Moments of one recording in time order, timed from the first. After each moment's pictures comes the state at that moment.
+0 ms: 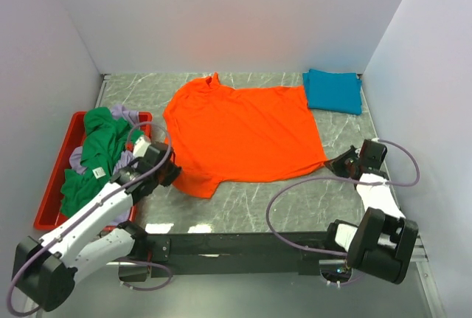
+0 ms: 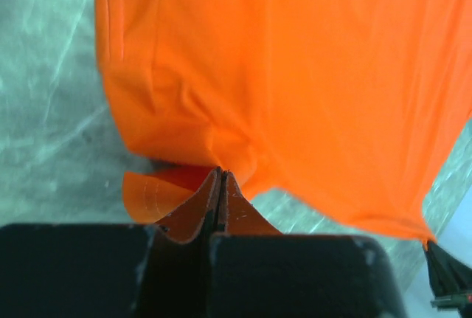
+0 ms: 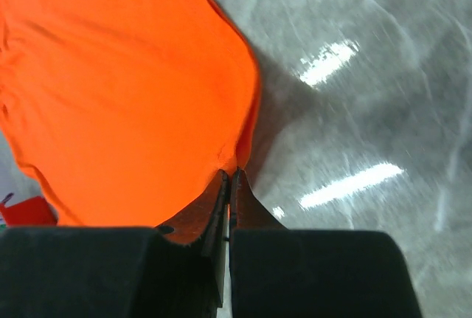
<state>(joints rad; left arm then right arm) -0.56 0.89 0.61 -0.59 -0.29 -1.27 -0.37 1.09 0.47 -0.24 -0.35 0.67</state>
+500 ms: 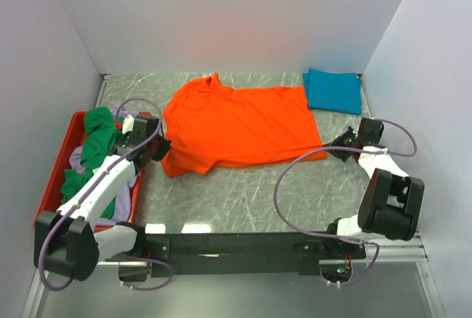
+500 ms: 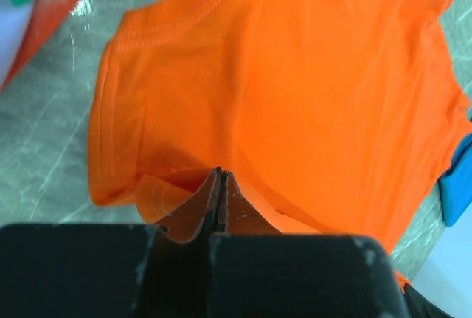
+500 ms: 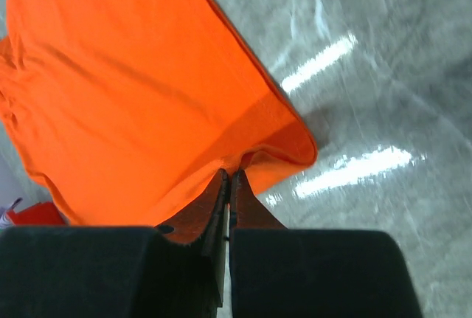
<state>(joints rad) -0.27 1.14 0.79 -0.47 -0.20 -1.13 -0.32 1.40 0.71 -0.20 -0.35 0.67</state>
